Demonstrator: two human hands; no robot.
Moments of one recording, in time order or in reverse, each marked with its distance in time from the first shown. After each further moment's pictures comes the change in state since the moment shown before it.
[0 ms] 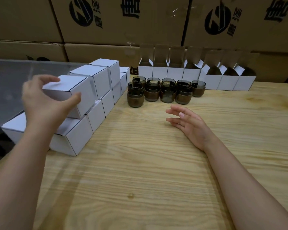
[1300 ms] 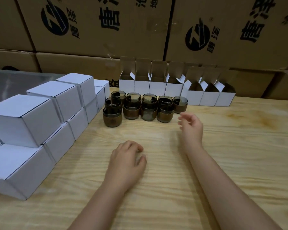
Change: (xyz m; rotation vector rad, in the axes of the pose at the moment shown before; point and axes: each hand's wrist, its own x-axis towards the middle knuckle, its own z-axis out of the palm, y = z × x) left_hand -0.127 0.059 0.163 0.107 -0.673 0.223; right_hand 0.053 -0.013 -0.041 -0.260 0.864 -0.127
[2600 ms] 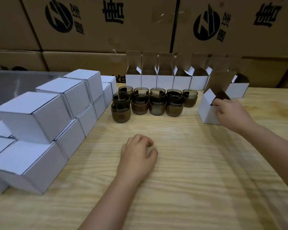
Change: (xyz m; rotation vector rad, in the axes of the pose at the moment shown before) left_hand 0.006 0.001 0.001 -0.029 -0.050 -0.058; right_hand 0.085 -0.019 -0.077 -1.303 -0.313 -0.533
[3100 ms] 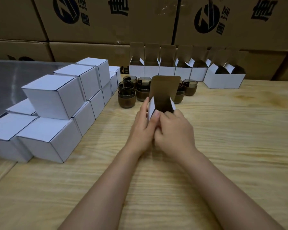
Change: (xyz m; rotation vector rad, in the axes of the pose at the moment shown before) left_hand -0.003 0.007 -0.010 -0.662 0.012 -0.008; right_hand -0.138 -0.196 -0.009 0.146 0.202 -0.224
